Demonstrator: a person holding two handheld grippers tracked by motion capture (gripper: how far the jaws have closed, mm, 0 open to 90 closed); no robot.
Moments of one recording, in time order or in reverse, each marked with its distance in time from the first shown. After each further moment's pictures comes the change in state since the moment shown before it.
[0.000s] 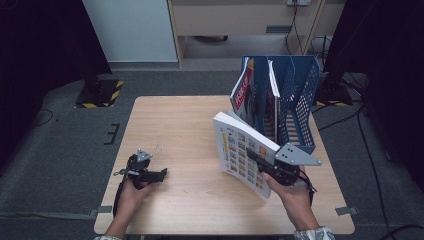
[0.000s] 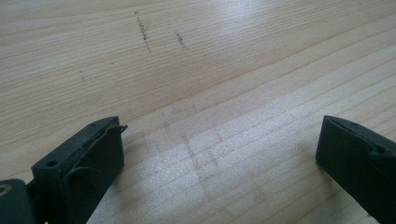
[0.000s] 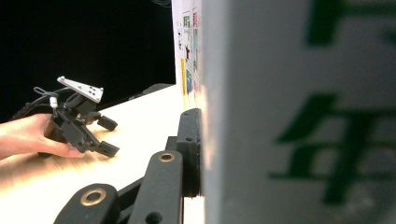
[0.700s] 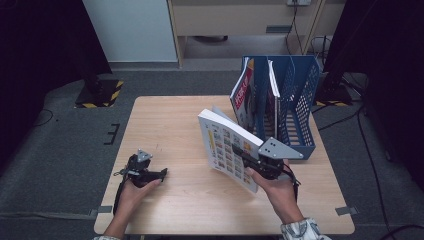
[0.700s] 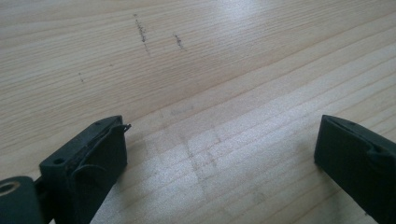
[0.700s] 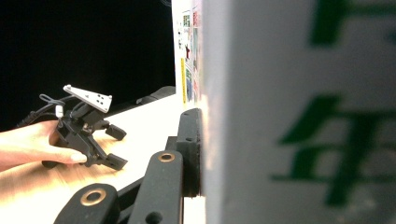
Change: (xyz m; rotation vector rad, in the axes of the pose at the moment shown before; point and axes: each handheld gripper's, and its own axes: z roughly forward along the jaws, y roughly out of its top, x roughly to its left) left arm -0.001 0.000 0.000 -0.006 0.000 0.009; right arm 0.014 0.008 0.034 -0.009 0.038 -0.014
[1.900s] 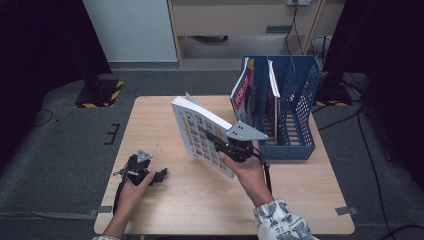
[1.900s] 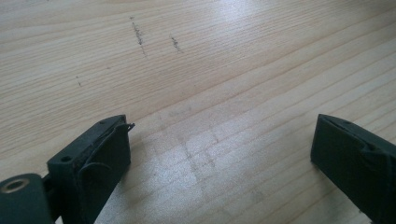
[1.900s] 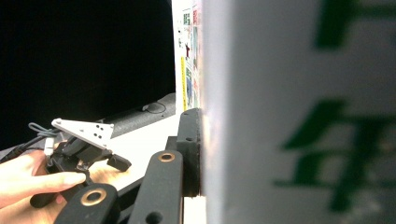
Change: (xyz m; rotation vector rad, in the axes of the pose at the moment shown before) left arm 0.001 0.000 -0.001 -0.004 -0.014 0.015; right arm 0.019 0.027 0.074 -0.014 0.035 -0.013
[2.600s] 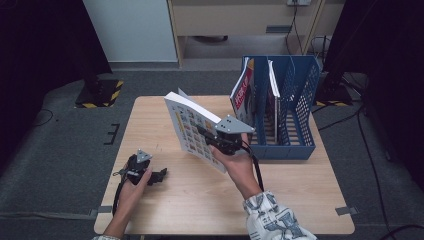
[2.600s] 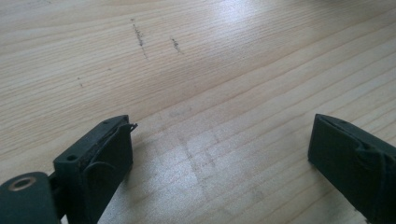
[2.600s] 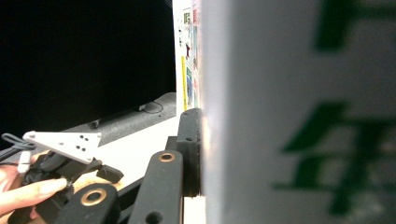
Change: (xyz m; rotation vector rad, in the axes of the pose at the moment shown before) left arm 0.000 0.000 -0.001 -0.006 0.001 0.001; right arm 0.001 0.003 0.033 0.010 -0.008 -0.002
